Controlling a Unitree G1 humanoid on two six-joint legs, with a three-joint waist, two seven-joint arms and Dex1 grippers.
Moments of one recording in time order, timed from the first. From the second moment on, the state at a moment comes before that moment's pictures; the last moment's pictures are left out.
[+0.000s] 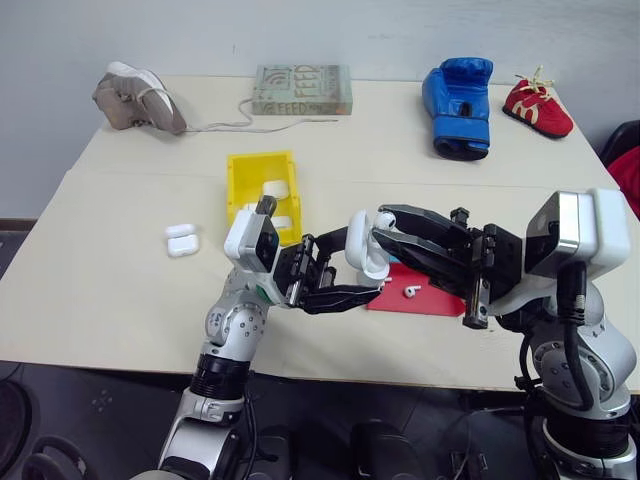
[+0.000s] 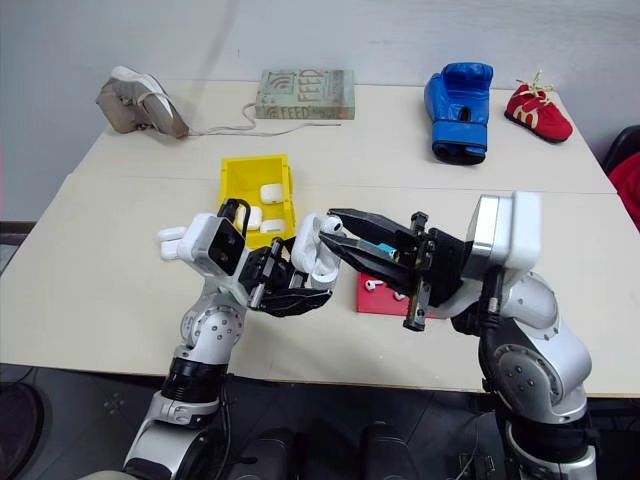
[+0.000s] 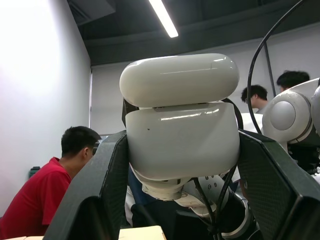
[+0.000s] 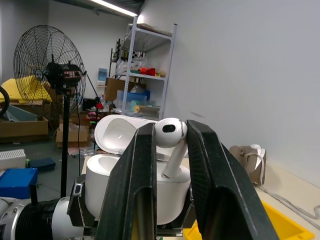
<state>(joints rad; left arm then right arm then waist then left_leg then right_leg) -0.50 0.05 -0.06 -0.03 -0.79 0.16 -1.30 -0.33 -0.48 -0.11 -0.64 0.85 0.32 0.84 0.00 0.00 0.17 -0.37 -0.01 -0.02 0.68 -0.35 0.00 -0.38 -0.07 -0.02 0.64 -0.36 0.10</state>
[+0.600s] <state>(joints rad) -0.49 0.05 -0.06 0.00 -0.76 0.15 -1.35 -0.33 -0.54 -0.08 -0.62 0.84 0.31 0.87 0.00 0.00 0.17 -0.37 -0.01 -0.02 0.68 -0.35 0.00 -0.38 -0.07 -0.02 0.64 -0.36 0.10</state>
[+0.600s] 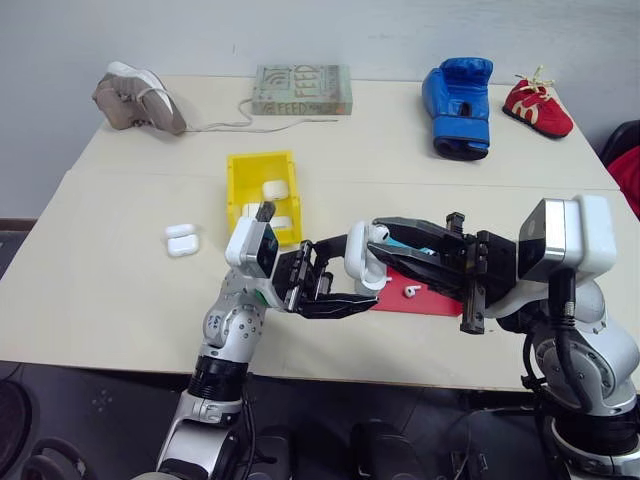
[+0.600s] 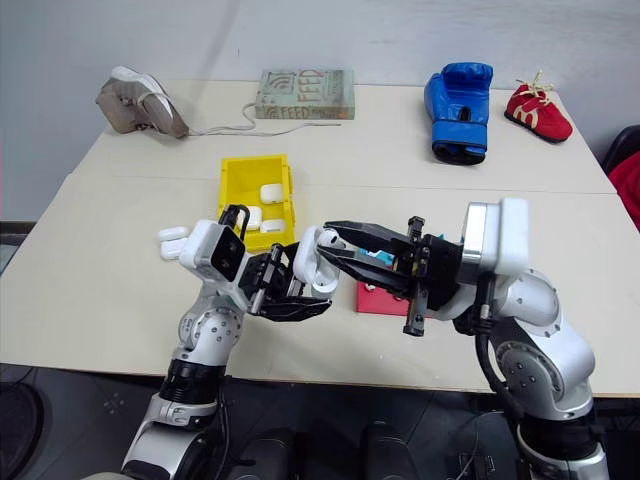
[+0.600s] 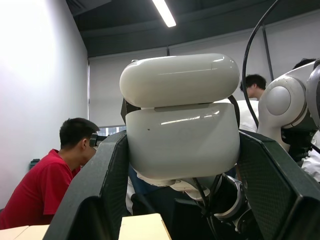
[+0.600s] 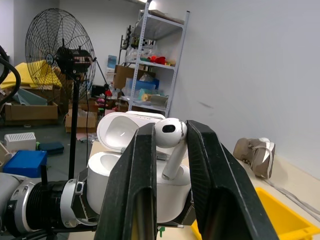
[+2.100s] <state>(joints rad) -0.37 0.22 0.05 0.05 -0.70 0.05 -1.33 0.00 -1.06 -0.44 -0.15 0.44 0.29 1.06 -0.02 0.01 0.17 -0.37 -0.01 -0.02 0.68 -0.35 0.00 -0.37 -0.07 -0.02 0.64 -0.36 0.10</state>
